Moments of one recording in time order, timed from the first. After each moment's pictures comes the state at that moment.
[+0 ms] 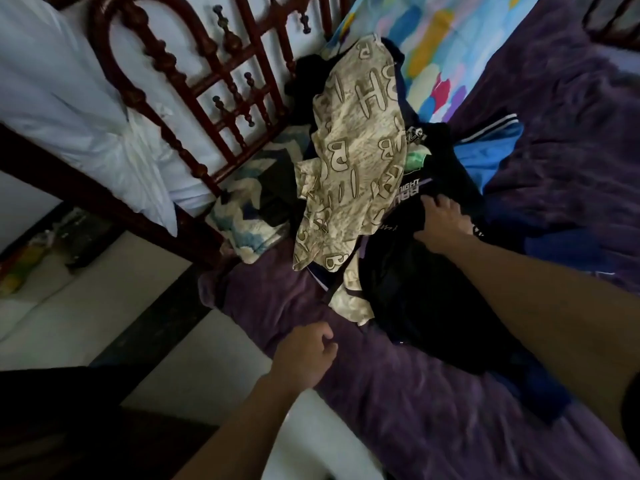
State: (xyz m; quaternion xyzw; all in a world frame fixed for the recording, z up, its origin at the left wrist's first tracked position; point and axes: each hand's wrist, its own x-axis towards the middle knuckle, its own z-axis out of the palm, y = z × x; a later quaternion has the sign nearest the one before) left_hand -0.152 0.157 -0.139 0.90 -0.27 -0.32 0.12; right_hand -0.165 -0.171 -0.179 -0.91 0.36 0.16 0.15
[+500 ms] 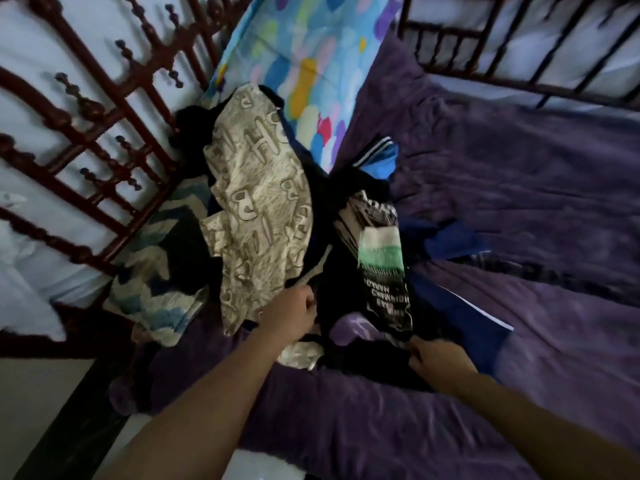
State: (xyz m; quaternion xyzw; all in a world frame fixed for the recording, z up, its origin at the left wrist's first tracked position) left_hand -0.079 0.005 -0.151 0.83 -0.47 -0.30 0.09; right_hand -0.358 -0.090 -0.201 -0.85 0.39 0.27 0.21
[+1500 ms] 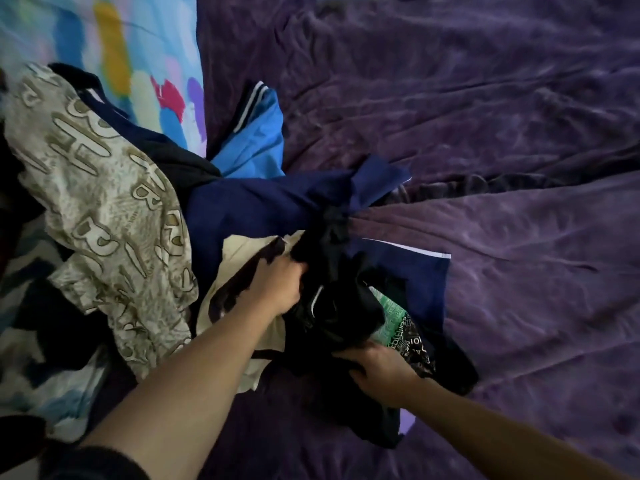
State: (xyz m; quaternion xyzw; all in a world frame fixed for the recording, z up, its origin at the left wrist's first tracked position) left_hand -0.163 -0.136 -0.222 0.65 -0.71 -0.20 -0.17; right_hand -0.390 -0.048 -0.248 -0.76 0.44 0.14 0.45
